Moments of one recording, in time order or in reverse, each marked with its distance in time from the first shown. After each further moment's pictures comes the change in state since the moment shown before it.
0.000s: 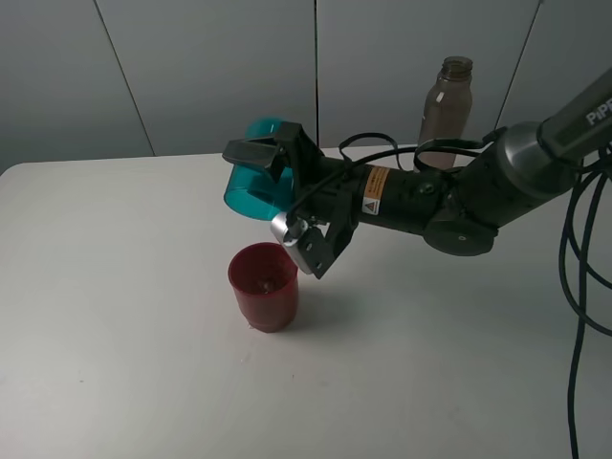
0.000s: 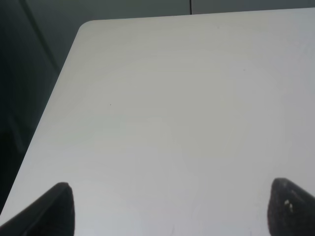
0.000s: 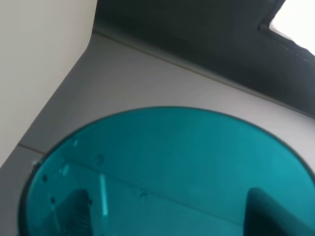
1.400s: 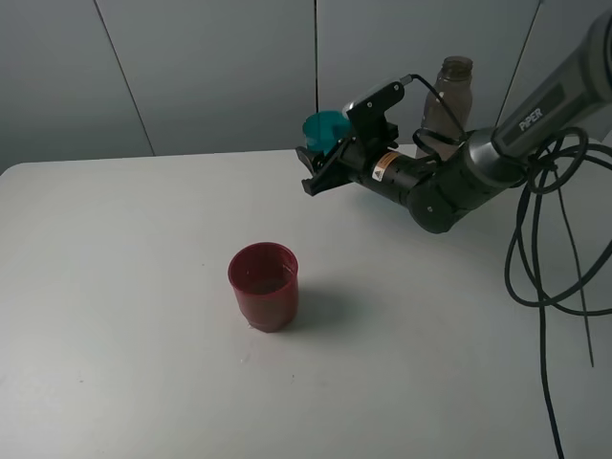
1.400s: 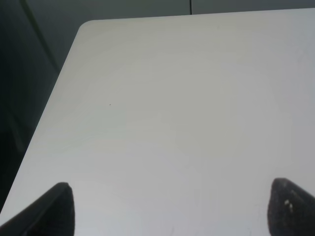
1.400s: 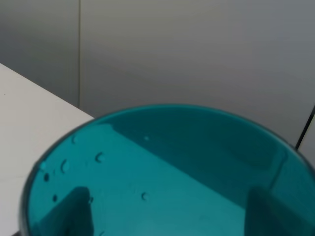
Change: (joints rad) left arm 0.000 0.000 0.000 0.000 0.000 -0.007; right arm -0.138 0.245 -0.257 0.412 0.204 1.603
